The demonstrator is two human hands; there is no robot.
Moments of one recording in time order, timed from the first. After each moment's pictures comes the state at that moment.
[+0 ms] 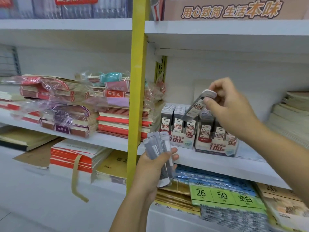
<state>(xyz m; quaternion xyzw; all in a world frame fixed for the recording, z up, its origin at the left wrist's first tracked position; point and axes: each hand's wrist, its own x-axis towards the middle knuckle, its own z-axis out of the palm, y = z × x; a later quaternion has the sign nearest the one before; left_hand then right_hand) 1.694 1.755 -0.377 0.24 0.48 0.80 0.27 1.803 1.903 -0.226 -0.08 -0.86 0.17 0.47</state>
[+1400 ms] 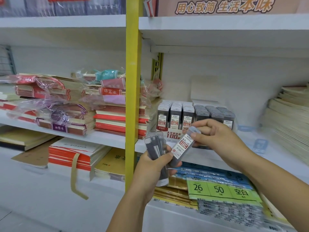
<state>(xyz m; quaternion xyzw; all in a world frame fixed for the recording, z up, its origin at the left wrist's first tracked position) 1.698 1.754 -0.383 0.25 0.49 0.78 0.29 1.813 1.904 -0.297 -0.10 -0.81 0.52 0.27</state>
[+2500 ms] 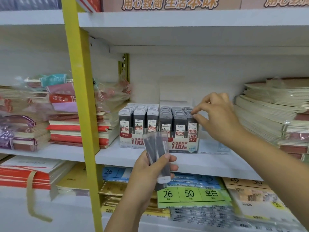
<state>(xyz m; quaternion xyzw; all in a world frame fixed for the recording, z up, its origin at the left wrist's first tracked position) 1.742 1.817 -0.372 0.34 0.53 0.71 0.29 1.849 2.003 -0.257 -0.21 -0.88 -0.09 0.41</state>
